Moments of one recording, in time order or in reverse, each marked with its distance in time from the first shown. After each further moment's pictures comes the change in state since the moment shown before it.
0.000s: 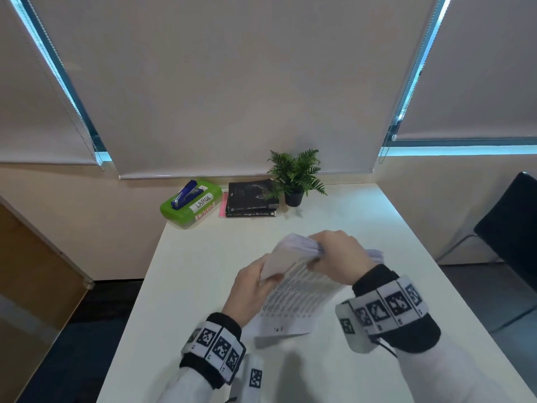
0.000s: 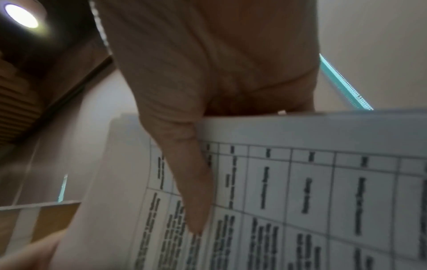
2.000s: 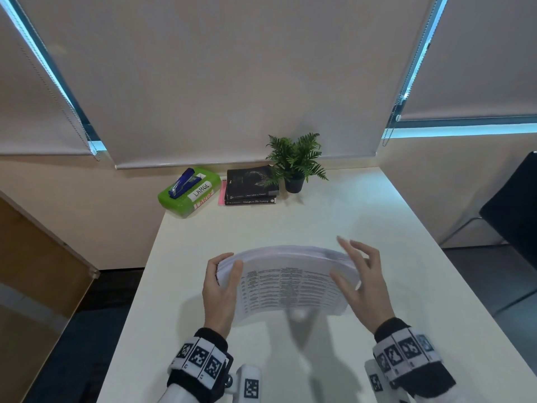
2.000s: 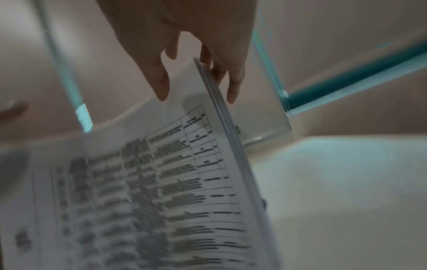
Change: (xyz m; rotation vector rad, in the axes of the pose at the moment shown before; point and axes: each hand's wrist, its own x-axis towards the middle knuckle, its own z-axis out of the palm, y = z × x) left_hand -0.032 -0.025 -0.005 -0.438 0.497 -0.270; right_hand -0.044 0.077 0.114 0.559 0.556 -0.015
